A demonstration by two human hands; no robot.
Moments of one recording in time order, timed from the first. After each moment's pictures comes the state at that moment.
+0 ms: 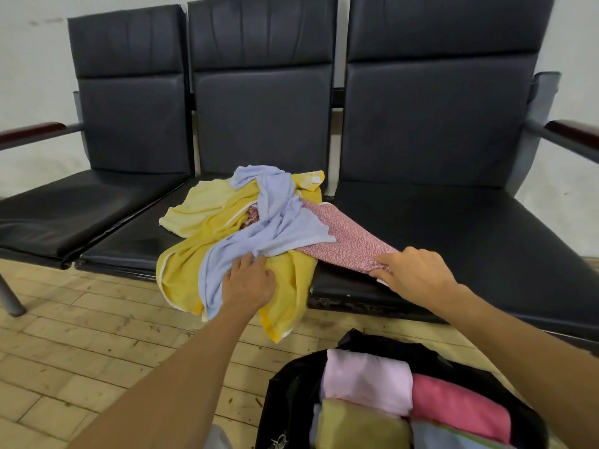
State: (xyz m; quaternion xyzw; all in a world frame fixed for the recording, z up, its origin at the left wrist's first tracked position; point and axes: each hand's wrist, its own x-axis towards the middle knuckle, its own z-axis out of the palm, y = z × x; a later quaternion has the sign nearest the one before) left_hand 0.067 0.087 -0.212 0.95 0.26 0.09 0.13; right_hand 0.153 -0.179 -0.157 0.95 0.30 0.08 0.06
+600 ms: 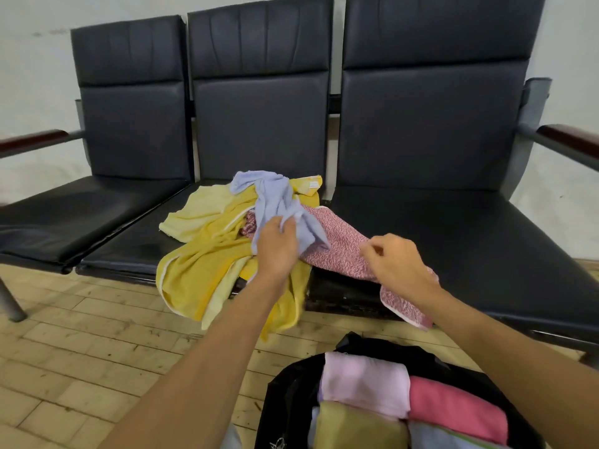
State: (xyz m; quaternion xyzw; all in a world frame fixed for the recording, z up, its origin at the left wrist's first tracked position) left_hand 0.083 0.016 -0.134 0.76 0.20 0.31 0.54; right_hand 0.145 -0.159 -0.151 0.90 0.22 0.07 -0.36
